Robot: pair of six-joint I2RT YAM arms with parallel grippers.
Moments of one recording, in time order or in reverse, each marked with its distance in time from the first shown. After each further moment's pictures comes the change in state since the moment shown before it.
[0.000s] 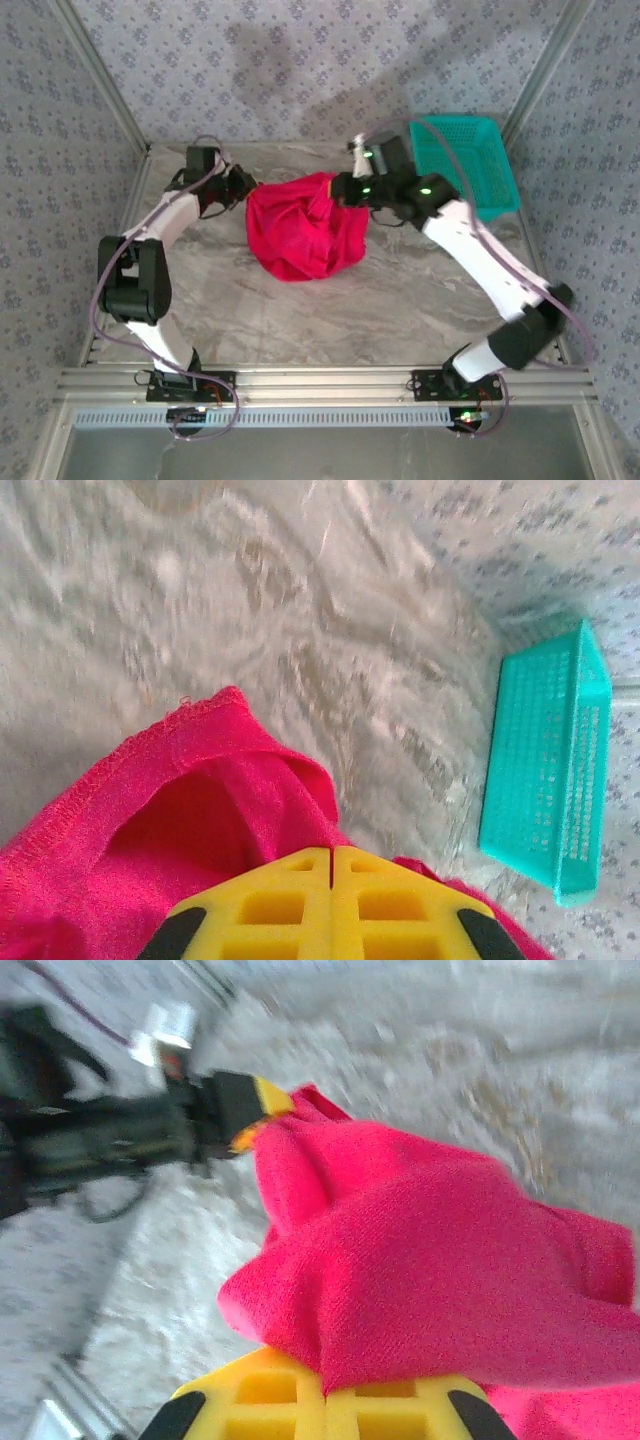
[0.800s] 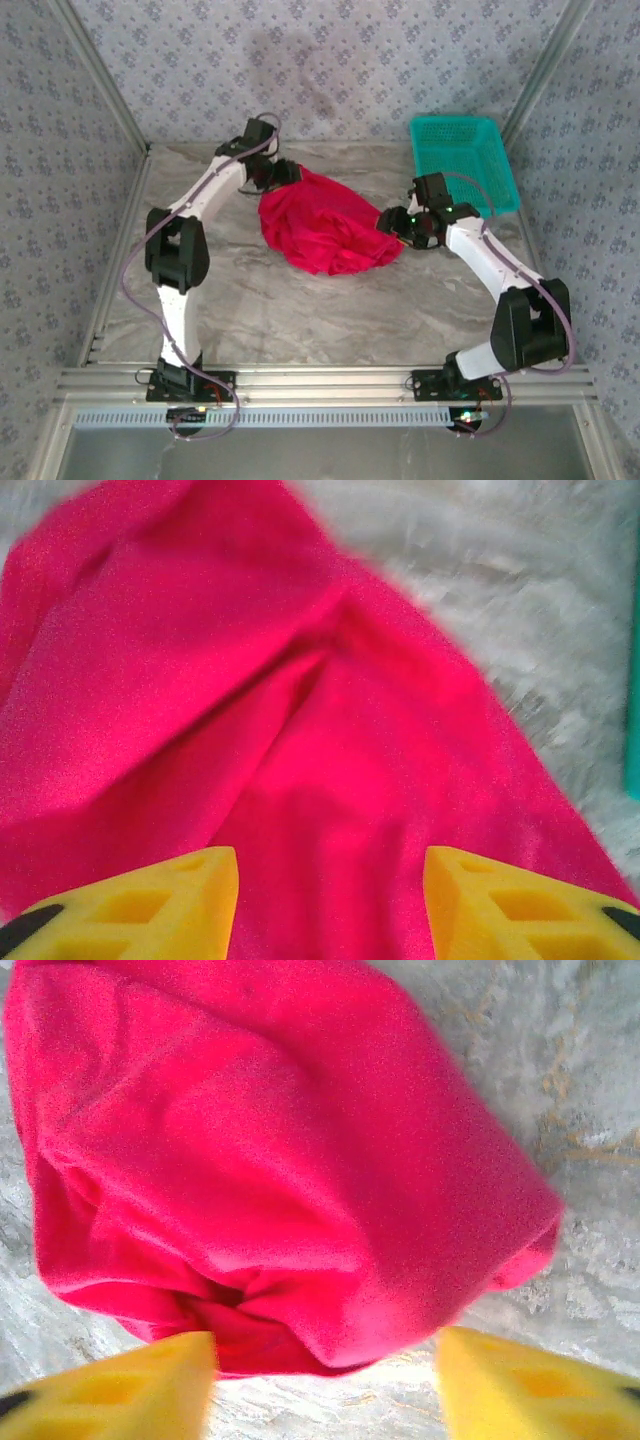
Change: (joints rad) left arm -0.232 0.285 0.490 -0.488 -0.232 0.247; right arm -0.338 -0.005 -0.502 0.089 -0.084 0.077
